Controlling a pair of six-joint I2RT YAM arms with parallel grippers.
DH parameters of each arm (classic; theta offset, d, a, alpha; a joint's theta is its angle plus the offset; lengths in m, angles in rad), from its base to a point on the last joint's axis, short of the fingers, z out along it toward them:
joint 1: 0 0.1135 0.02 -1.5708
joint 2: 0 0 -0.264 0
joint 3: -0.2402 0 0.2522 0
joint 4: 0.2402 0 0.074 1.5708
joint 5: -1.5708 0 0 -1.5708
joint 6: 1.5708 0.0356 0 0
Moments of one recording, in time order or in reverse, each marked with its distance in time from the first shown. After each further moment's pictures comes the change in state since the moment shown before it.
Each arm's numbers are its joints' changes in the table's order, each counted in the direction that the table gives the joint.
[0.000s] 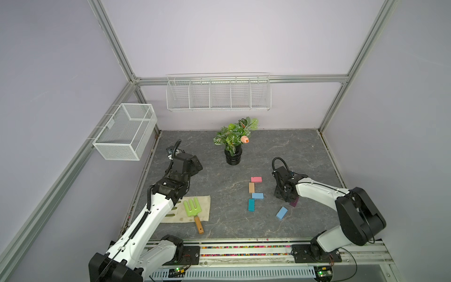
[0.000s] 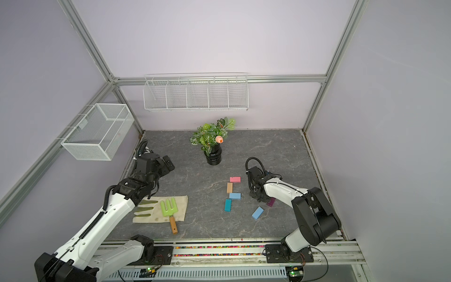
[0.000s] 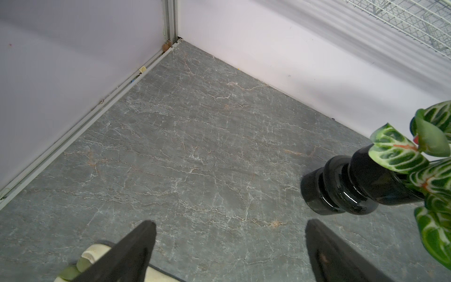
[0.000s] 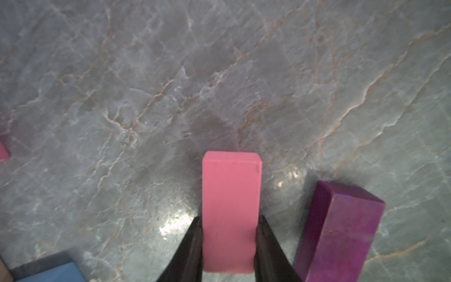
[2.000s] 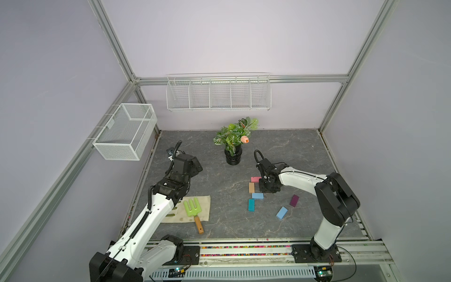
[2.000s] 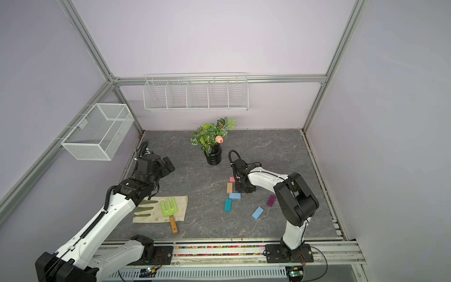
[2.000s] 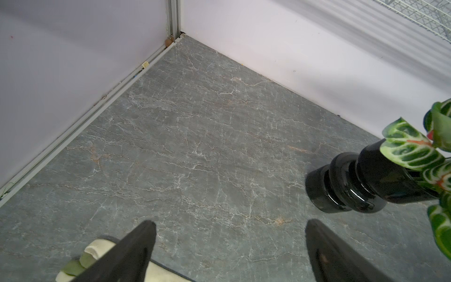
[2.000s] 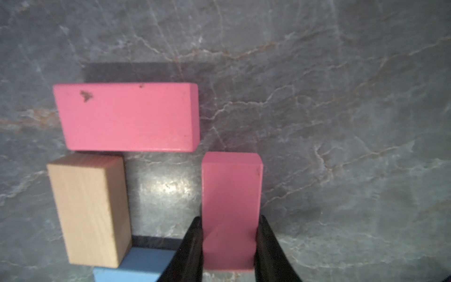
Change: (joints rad) left arm 0.000 0.000 0.017 0.004 0.004 -0.009; right arm 0.112 0.249 -0.292 0.038 0.124 -0.272
